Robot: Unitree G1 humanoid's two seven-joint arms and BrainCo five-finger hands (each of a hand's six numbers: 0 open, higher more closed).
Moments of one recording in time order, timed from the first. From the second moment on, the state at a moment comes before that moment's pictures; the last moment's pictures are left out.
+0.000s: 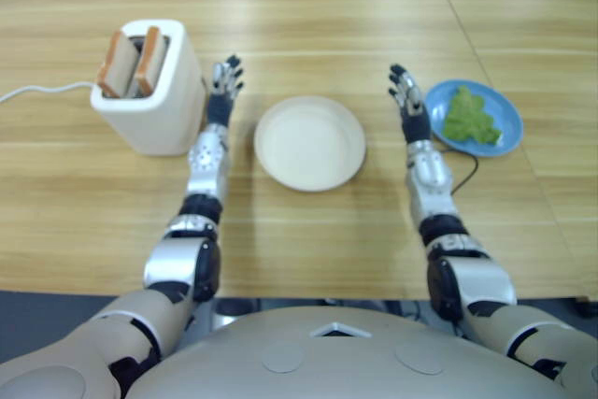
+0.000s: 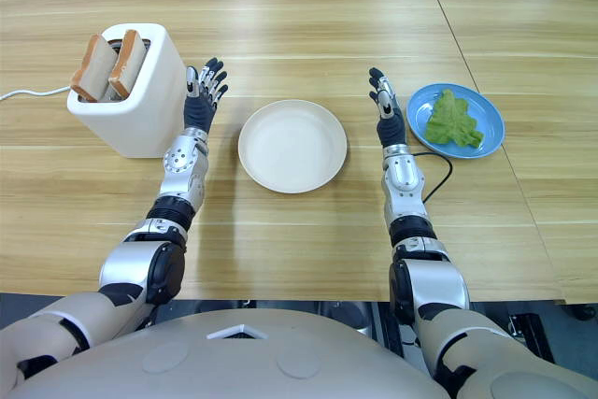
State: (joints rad) left arm -0.55 0.02 0.16 0.91 -0.10 -0.48 -0.16; right arm -0.43 -0.20 -0.13 0.93 0.02 -0.74 0.10
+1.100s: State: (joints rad) left arm -0.32 0.31 0.18 -0.35 0.03 -0.21 -0.15; right arm -0.42 -0.19 -0.13 0.93 0.02 -0.74 0.07
